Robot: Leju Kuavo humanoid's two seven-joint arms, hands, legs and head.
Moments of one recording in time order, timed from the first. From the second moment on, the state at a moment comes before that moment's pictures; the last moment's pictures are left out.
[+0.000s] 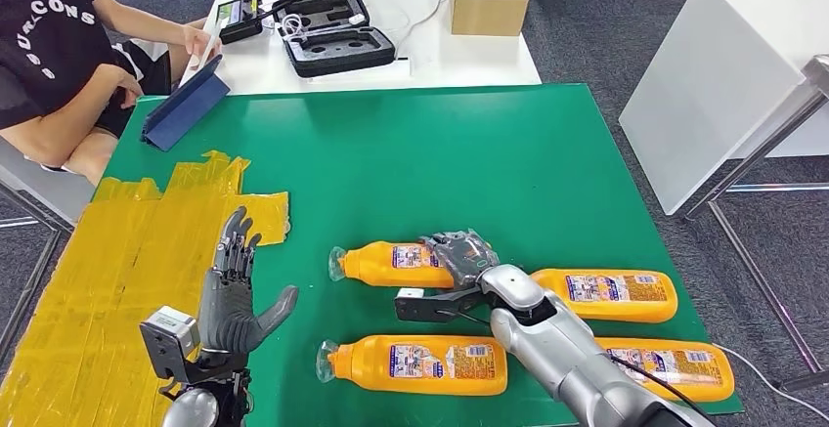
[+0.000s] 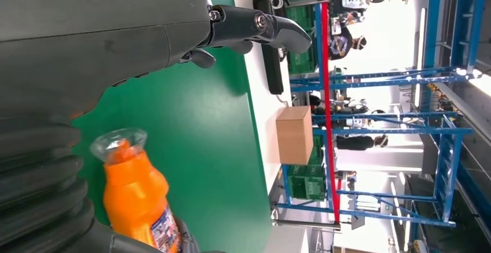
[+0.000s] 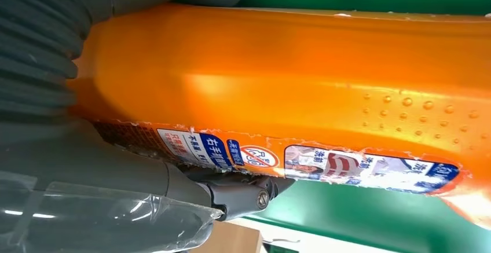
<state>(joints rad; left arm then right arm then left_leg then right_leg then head) 0.08 -0.27 -0.05 -1.53 -0.11 0.00 -0.43 -0.47 -0.06 0.70 -0.87 0.98 -0.08 -0.10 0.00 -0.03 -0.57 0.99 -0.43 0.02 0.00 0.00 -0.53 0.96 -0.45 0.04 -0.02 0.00</state>
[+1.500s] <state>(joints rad) 0.07 -0.26 -0.16 -1.53 -0.11 -0.03 -0.37 -0.15 0.20 0.36 -1.32 0.54 -0.20 -0.38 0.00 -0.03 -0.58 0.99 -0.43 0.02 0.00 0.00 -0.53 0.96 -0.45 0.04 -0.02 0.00</state>
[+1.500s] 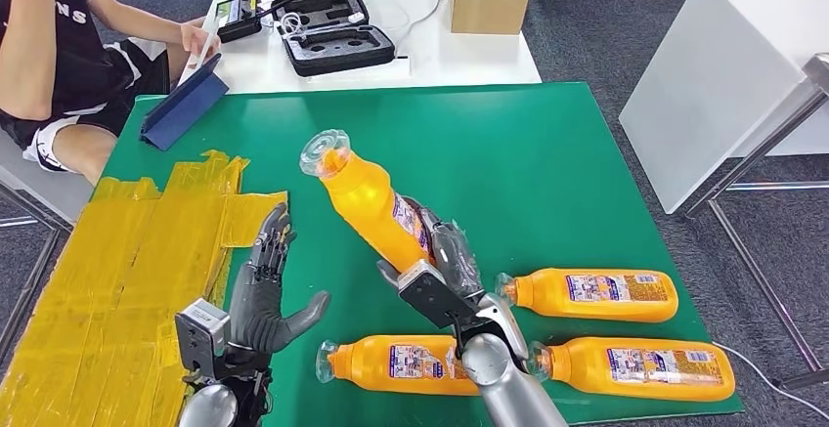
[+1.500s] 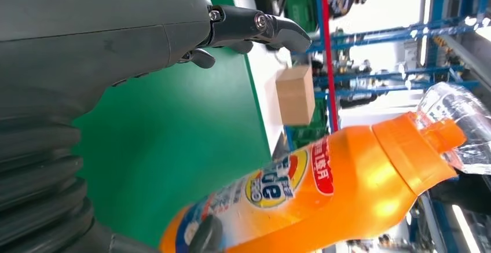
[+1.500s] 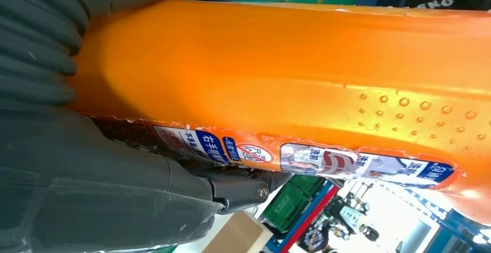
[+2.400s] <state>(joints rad) 0.03 -0.21 -0.18 -1.49 0.03 -0.11 -0.33 -0.16 0.26 0.66 -1.22 0.71 -0.27 -0.37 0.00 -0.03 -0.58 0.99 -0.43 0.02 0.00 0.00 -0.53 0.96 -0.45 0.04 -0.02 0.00</state>
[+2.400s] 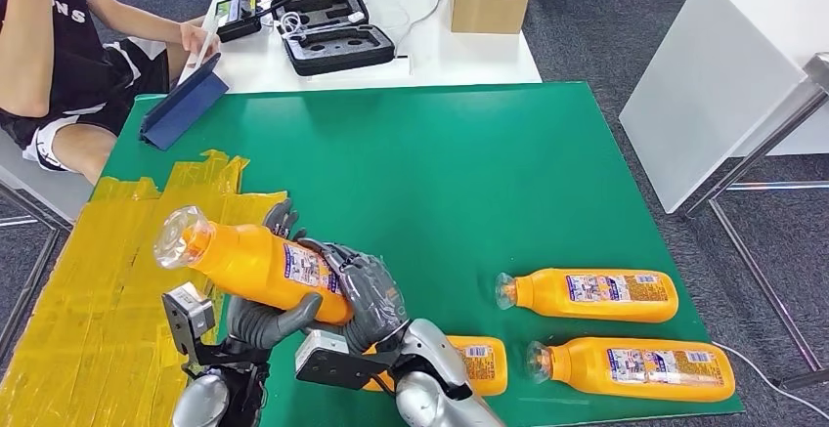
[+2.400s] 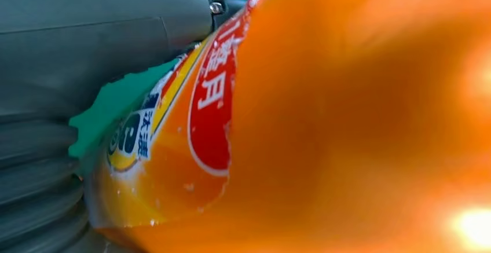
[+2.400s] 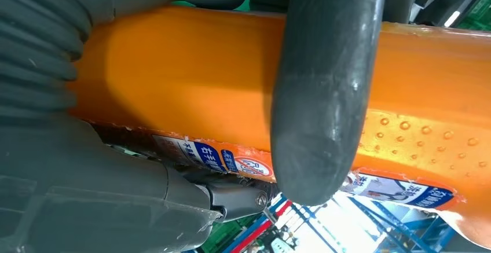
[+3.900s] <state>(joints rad) -0.01 -0.19 -0.16 -1.59 -0.62 0.50 -0.40 -0.15 0.23 0.60 -1.33 0.67 -0.40 -0.39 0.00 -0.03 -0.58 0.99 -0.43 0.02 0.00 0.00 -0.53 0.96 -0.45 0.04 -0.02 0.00</state>
